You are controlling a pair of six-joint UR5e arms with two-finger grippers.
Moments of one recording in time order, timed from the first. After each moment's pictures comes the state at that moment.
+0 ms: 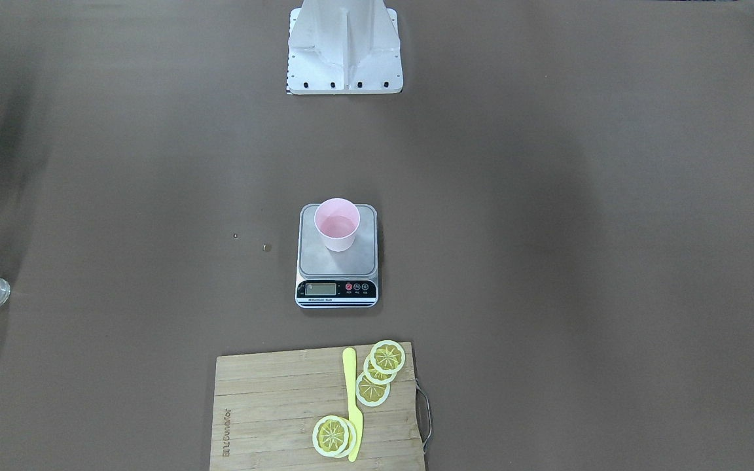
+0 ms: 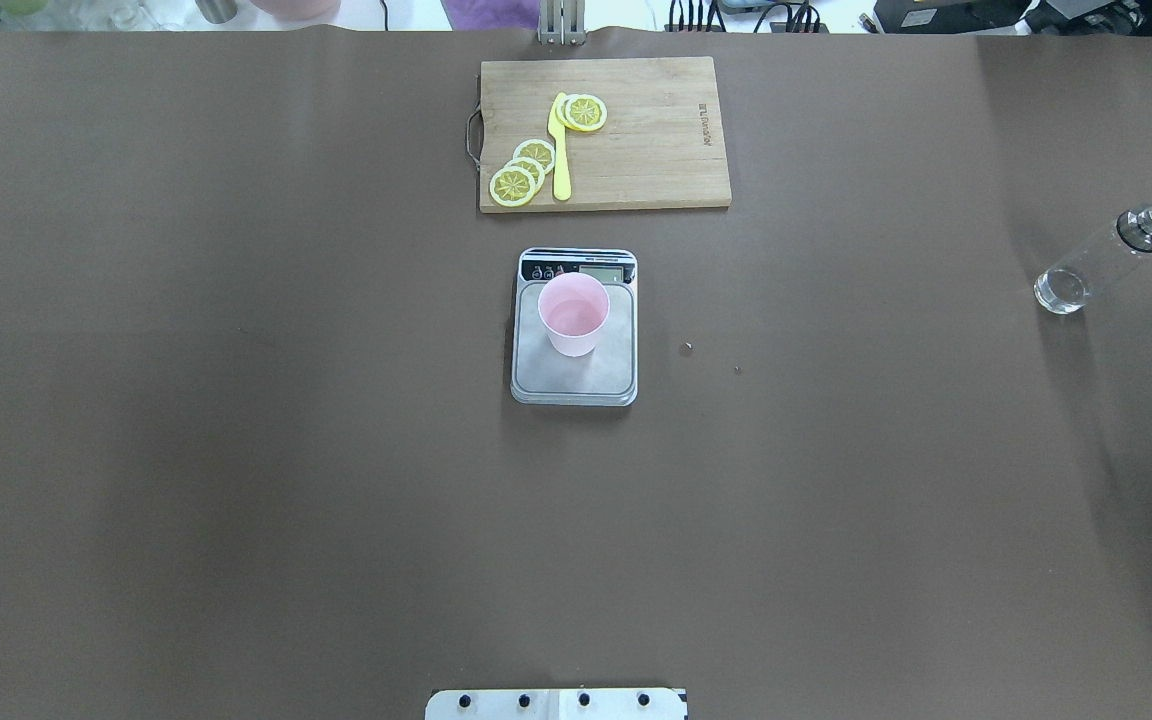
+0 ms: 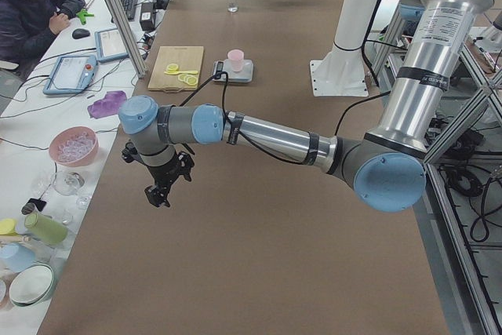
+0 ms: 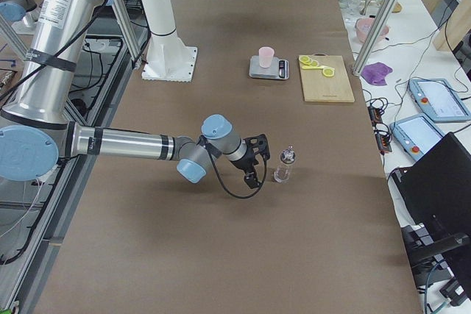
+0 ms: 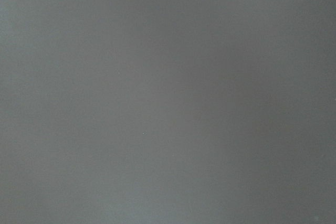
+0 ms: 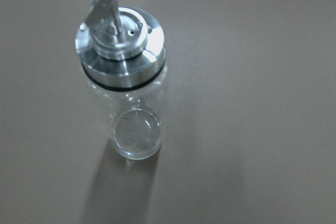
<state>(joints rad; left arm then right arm) -1.57 -1.88 -1.51 -1.28 -2.30 0.54 1.05 -1.86 1.69 -0.56 1.86 0.72</state>
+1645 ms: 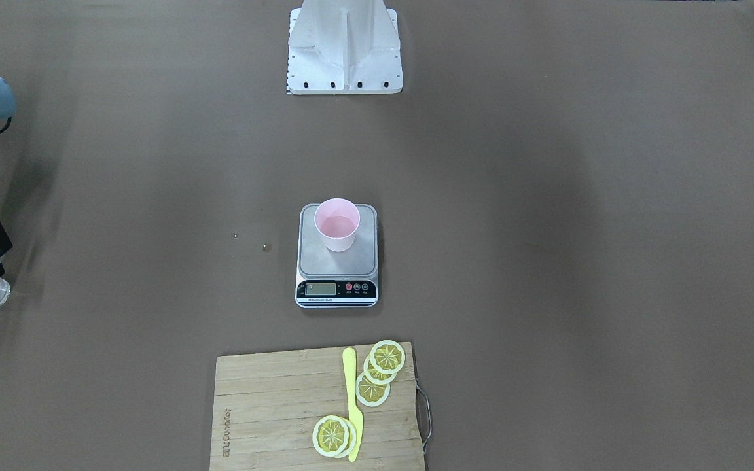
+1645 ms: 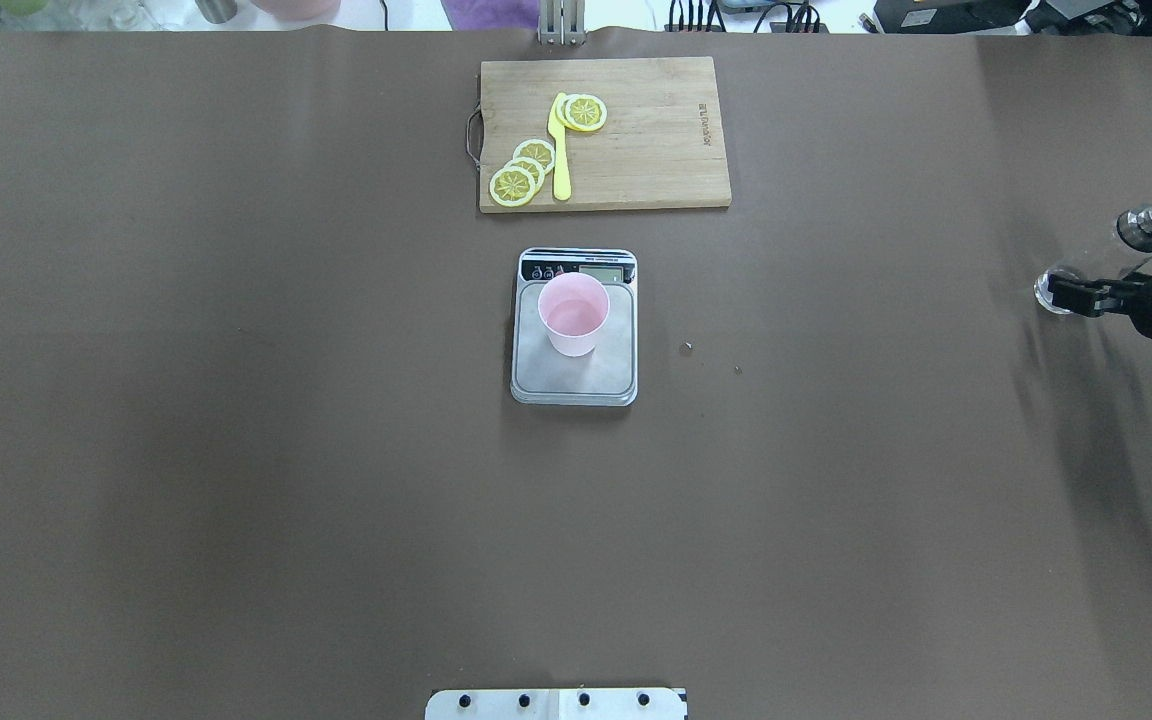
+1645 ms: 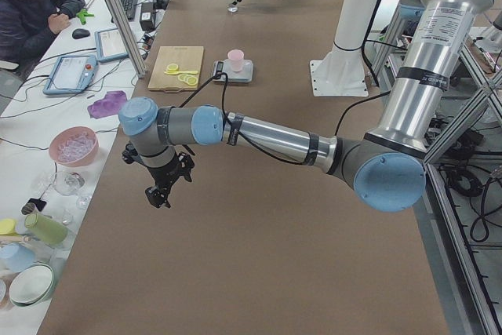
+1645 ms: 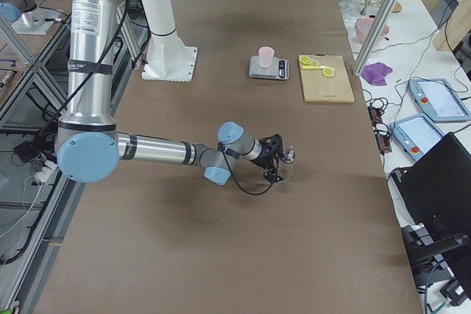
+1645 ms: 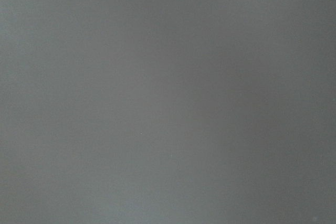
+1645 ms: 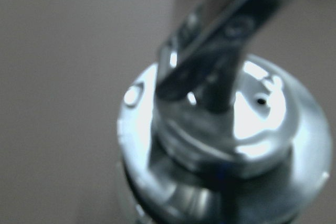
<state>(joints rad) -1.57 -1.88 -1.50 -1.28 -2.30 0.54 0.90 -1.65 1.41 -0.34 1.58 0.92</state>
